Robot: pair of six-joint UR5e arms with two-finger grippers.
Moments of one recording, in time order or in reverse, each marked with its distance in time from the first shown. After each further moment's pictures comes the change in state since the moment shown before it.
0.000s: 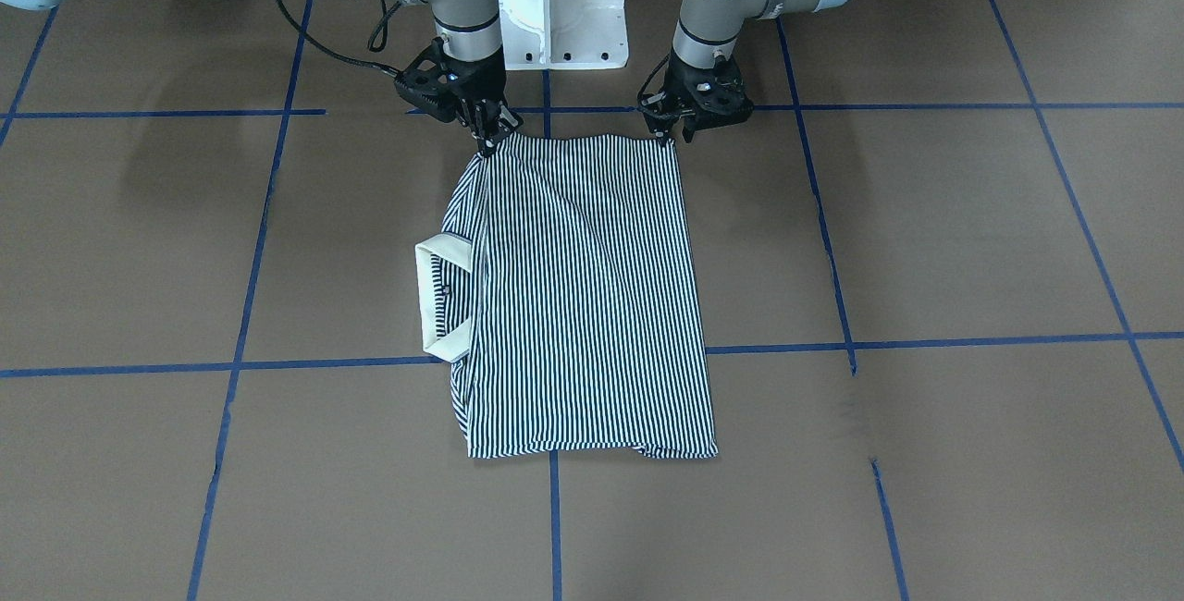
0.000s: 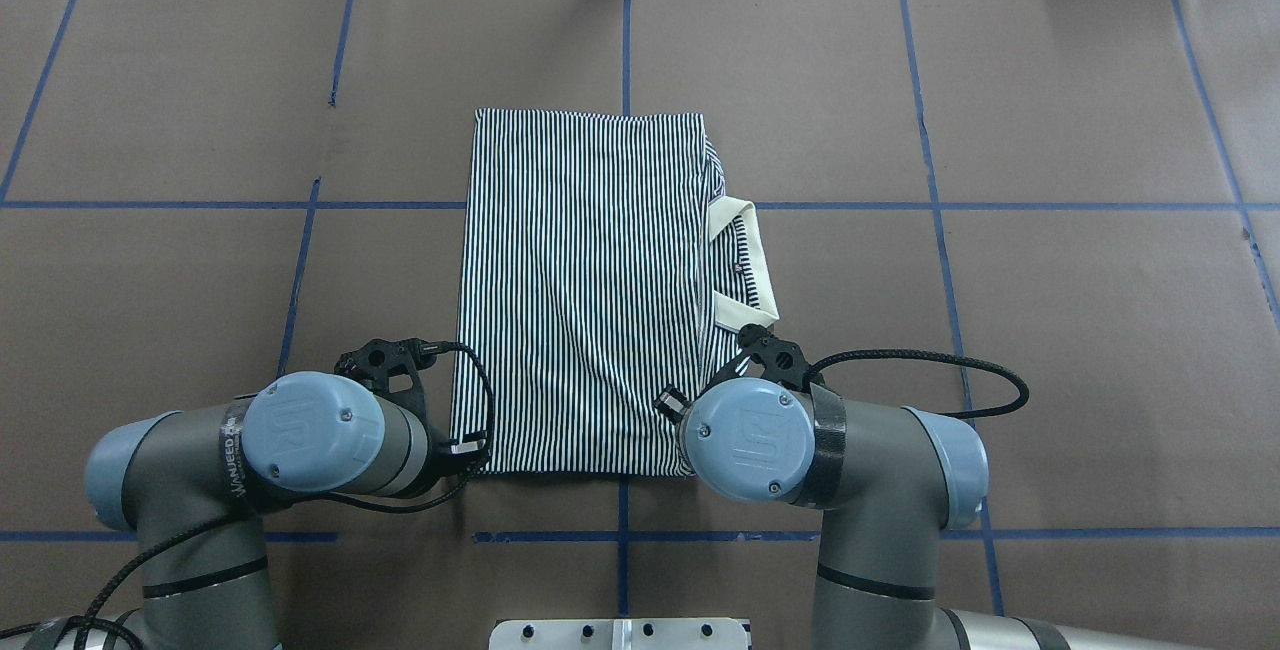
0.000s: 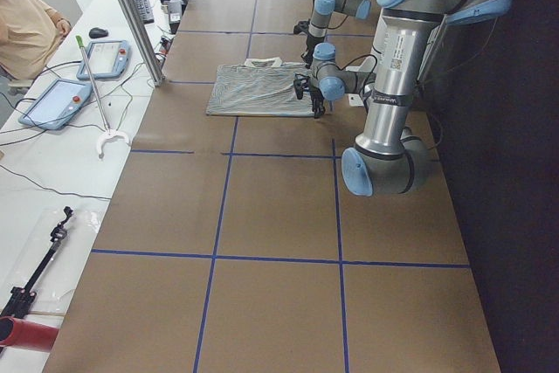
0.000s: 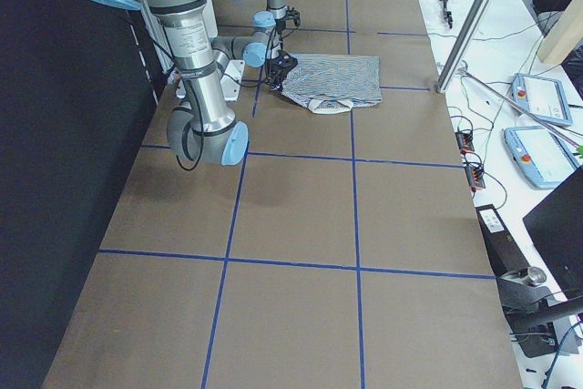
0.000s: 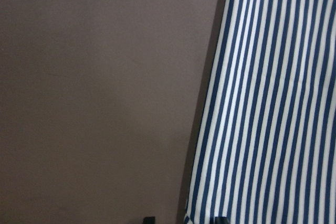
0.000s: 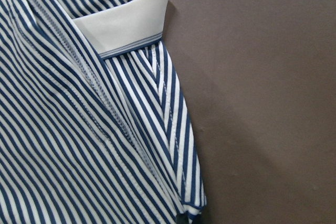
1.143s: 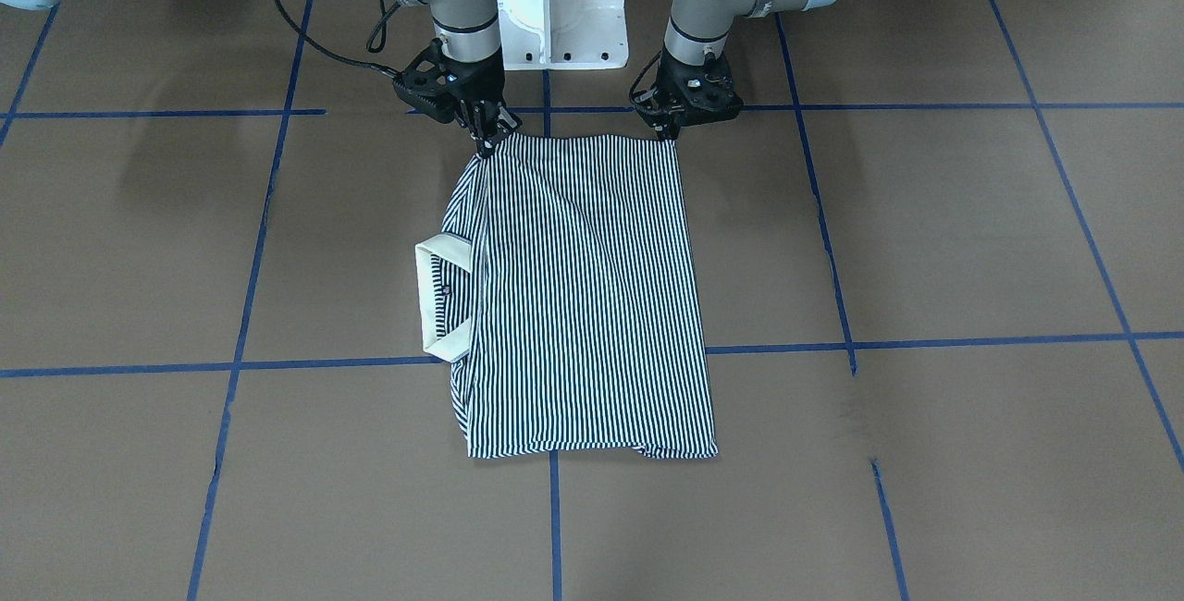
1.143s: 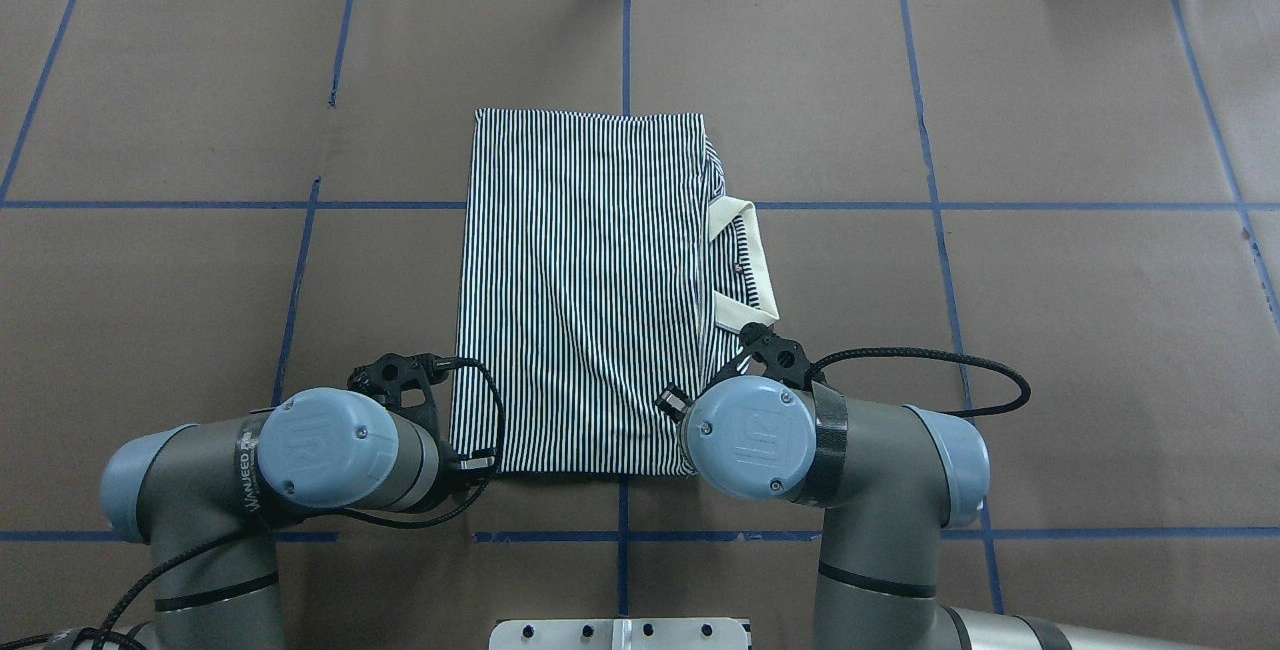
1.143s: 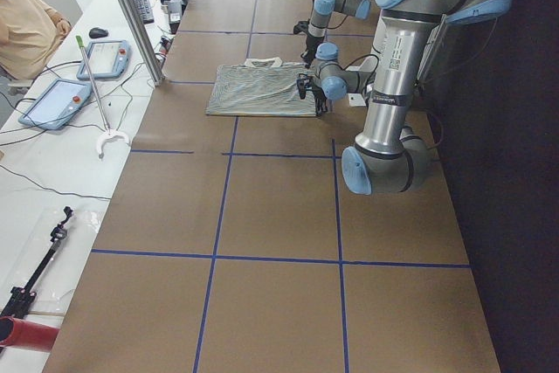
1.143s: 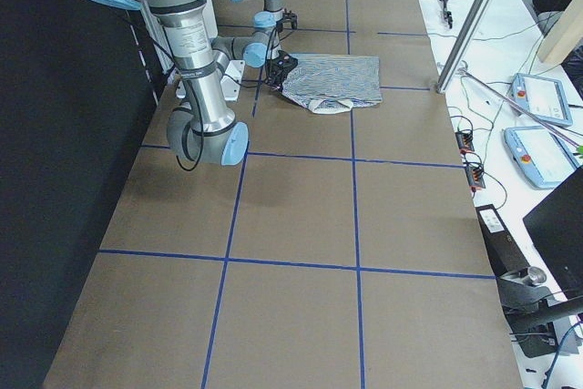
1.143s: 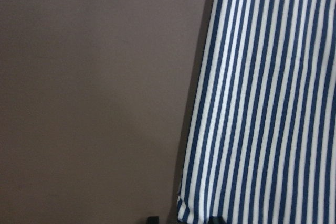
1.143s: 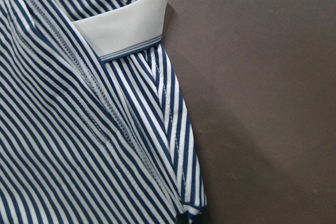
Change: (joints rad) left arm 0.025 -0.012 0.008 0.002 0.005 0.006; right arm 0.003 -0.002 -0.001 0.000 0.001 -0.001
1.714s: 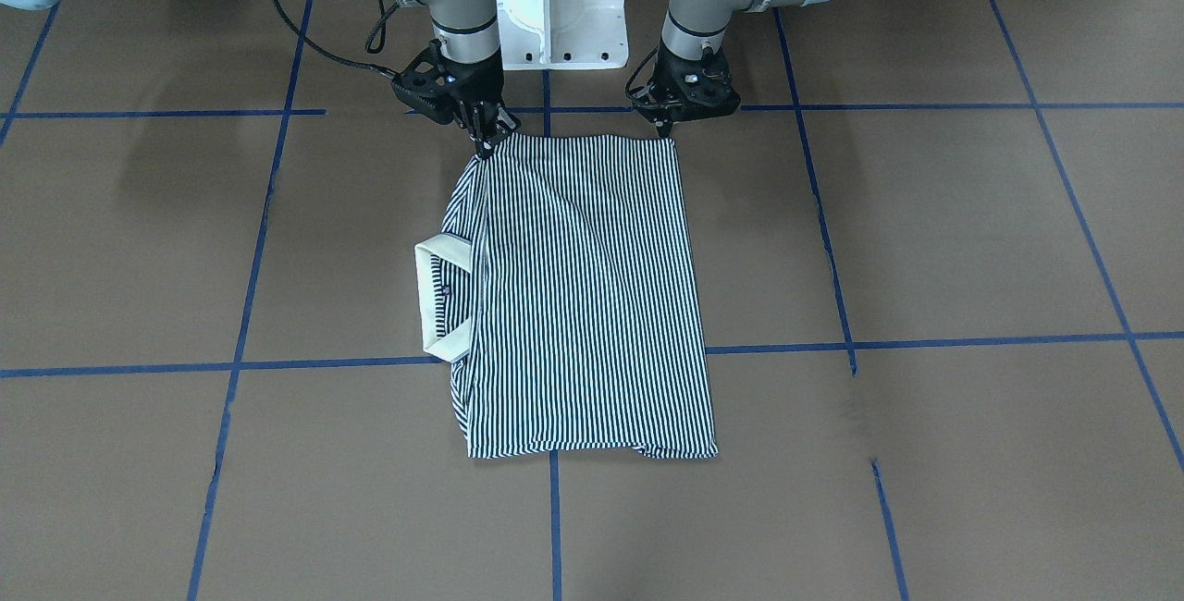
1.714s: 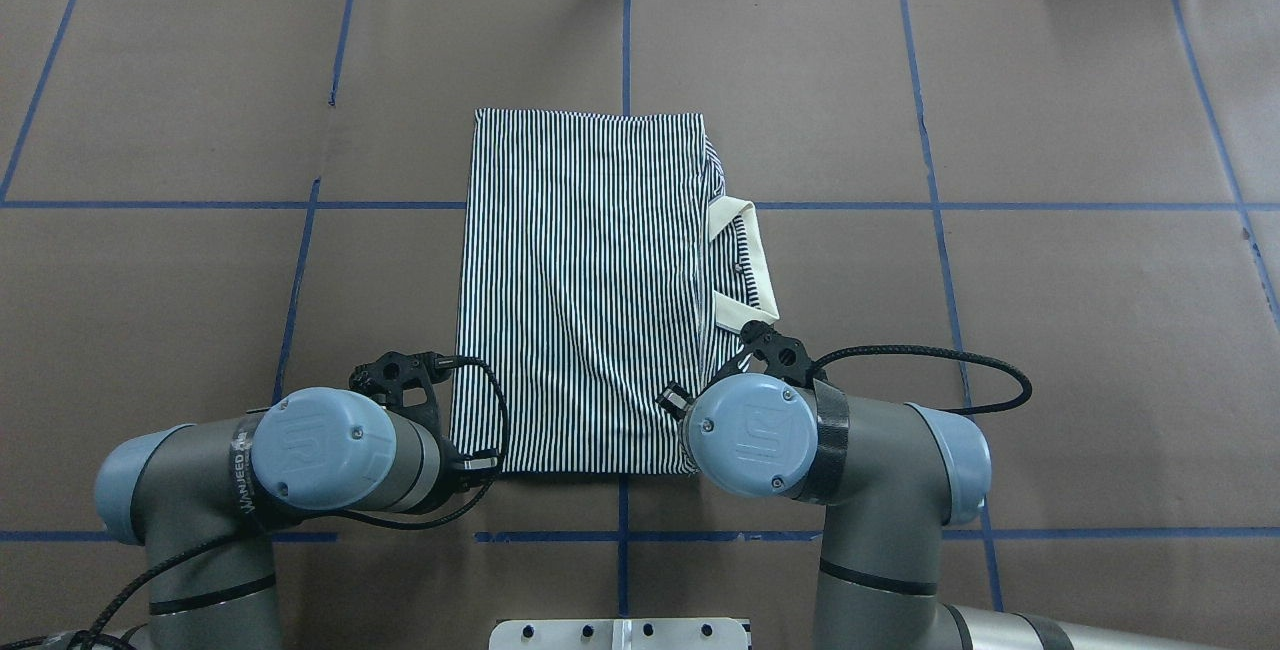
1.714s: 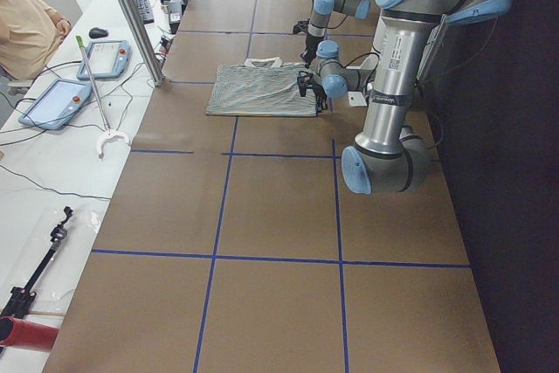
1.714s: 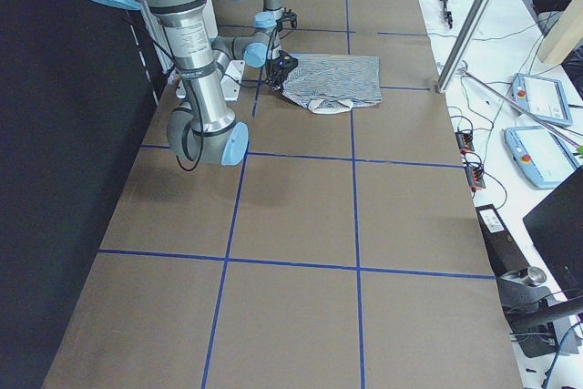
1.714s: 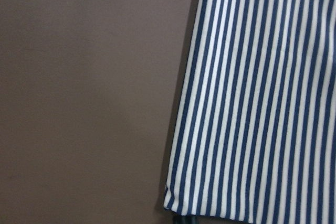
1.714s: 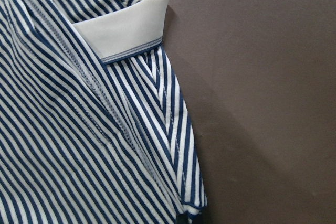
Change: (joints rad) left arm -0.001 0.001 -0.031 0.004 0.000 0.000; right arm 0.004 -0.001 0.000 0.000 0.001 -0.003
